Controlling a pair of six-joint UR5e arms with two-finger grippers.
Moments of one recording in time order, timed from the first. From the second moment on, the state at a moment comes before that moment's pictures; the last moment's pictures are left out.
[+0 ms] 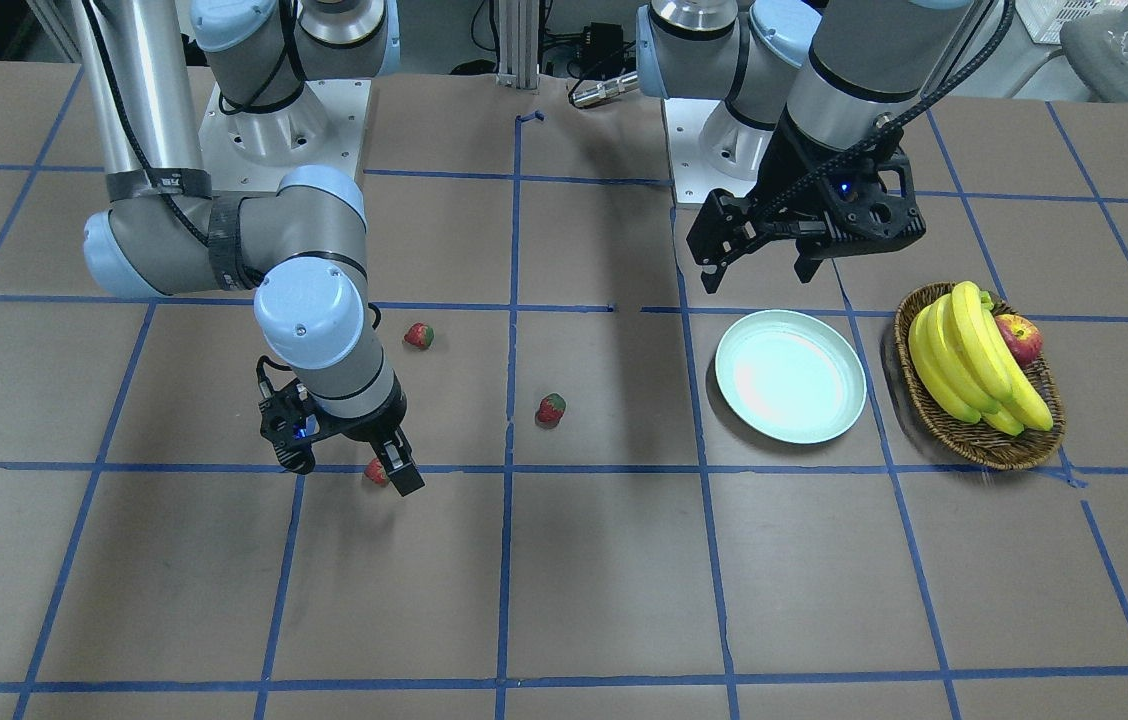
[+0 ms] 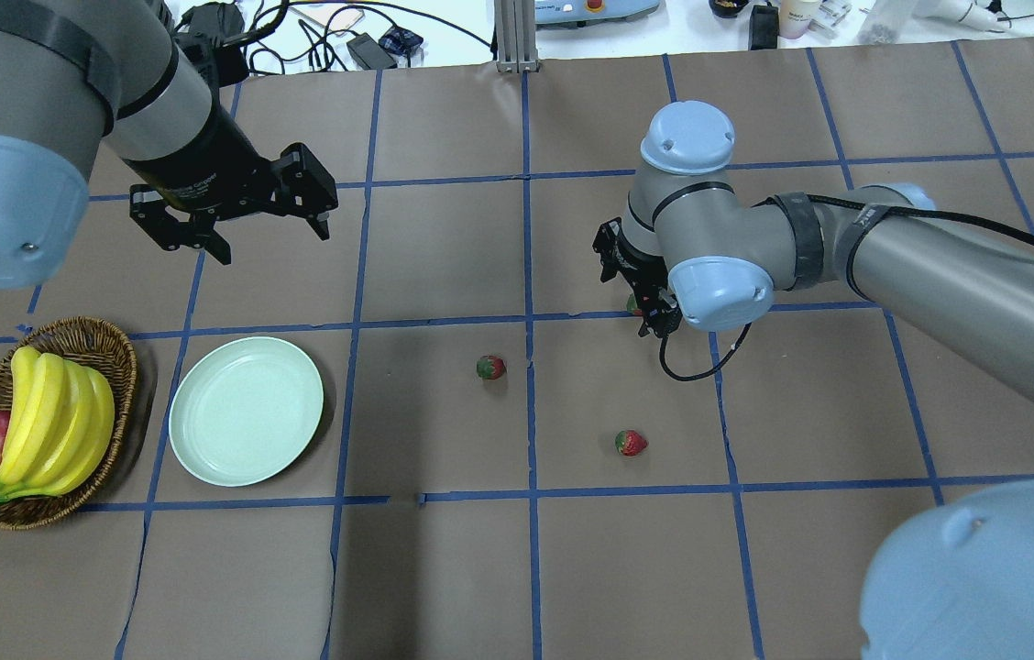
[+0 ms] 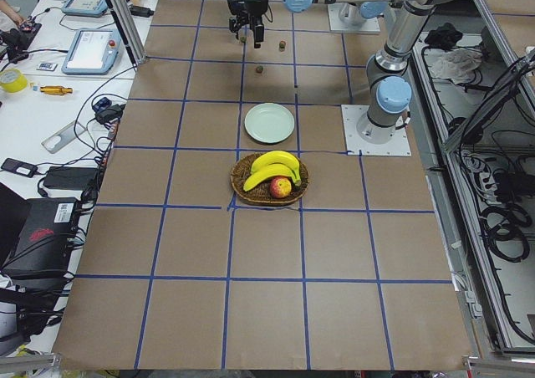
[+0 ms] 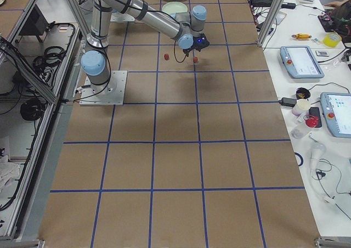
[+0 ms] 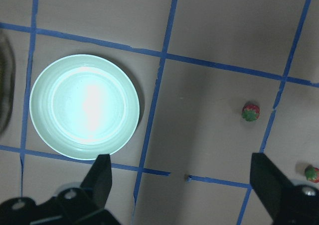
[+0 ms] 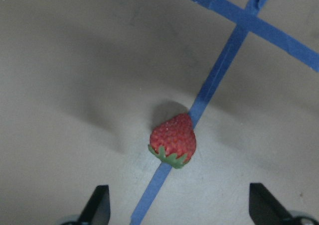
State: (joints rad) left arm -1.59 -1.54 -1.67 -1.43 1.52 -0.19; right arm 1.72 -1.14 1.83 -2.25 -1.49 1.26
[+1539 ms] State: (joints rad) left arm -1.59 -1.50 -1.65 -1.51 1.57 -0.02; right arm 1.70 -1.11 1.82 -2.26 -1.39 1.19
